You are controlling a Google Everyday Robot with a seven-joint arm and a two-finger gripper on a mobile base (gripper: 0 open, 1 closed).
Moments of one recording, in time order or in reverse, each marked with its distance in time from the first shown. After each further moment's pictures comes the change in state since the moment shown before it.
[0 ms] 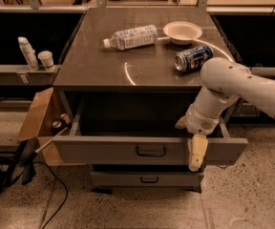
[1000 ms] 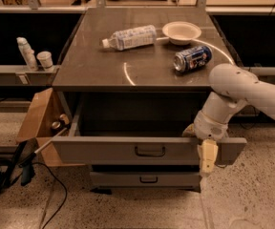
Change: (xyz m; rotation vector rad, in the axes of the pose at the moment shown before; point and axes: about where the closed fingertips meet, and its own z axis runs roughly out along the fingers) arm 0.030 0.016 0.009 -0.113 -0.017 0.026
